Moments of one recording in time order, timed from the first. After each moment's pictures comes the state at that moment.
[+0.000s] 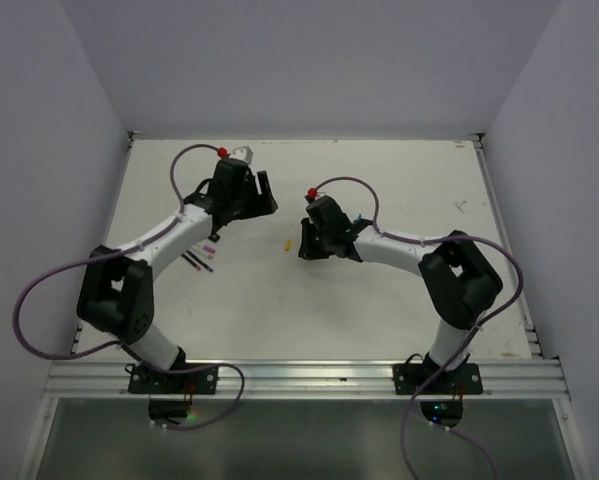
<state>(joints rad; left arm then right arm) -0.42 1.66 1.17 -0.26 0.03 -0.53 0.72 1.77 1.10 -0.19 0.00 0.57</state>
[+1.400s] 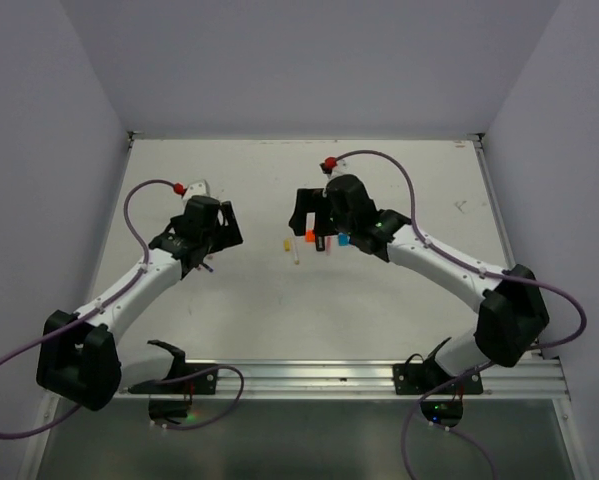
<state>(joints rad) -0.38 1.19 0.81 -0.38 -0.29 -0.55 0.73 1.57 1.18 -0.25 0.09 0.55</state>
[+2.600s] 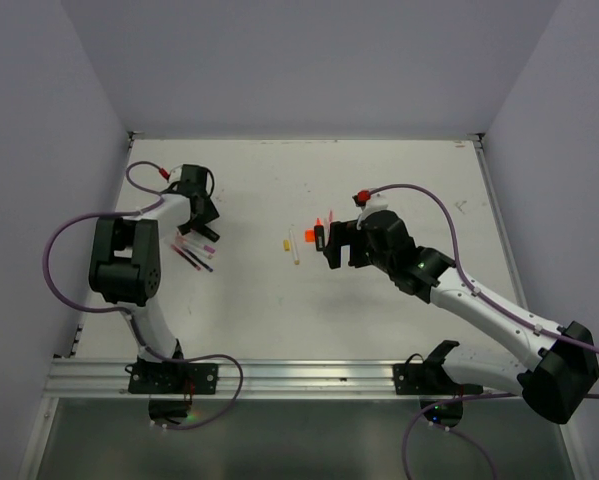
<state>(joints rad) -0.10 1.84 1.16 -0.35 -0.33 -0.60 0.73 1.11 0.85 -0.32 0.16 0.43</state>
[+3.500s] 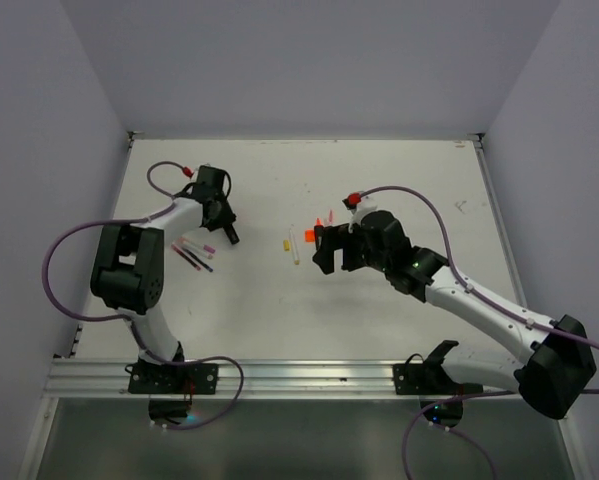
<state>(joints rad) -0.19 1.82 1.14 -0.31 -0.17 -0.62 0.73 1.14 0.82 -0.26 0.03 0.42</state>
